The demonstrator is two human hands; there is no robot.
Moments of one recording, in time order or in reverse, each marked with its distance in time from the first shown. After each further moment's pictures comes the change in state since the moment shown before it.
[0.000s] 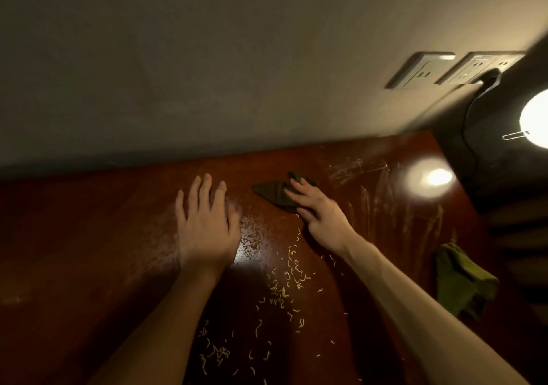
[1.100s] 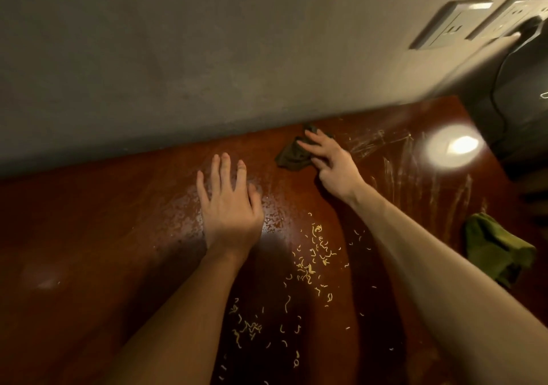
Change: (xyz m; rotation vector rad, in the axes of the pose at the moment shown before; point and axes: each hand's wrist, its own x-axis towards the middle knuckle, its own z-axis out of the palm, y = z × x) left_hand 0.000 0.000 0.003 0.014 0.012 0.018; right_hand 0.049 -0.007 0.003 0.061 0.141 0.073
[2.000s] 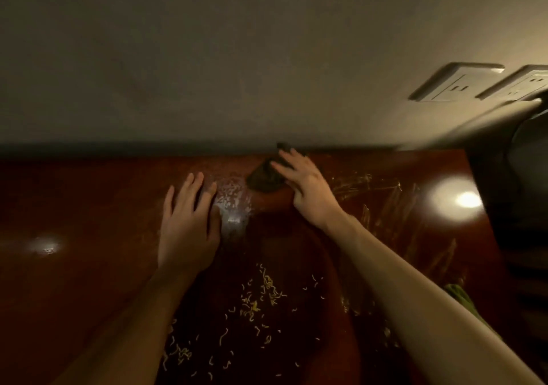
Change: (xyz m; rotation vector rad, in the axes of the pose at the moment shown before) left_hand 0.003 0.002 -0.003 0.007 0.014 -0.008; right_hand 0.046 0.029 -0.018 -0.165 -0.186 -0.348
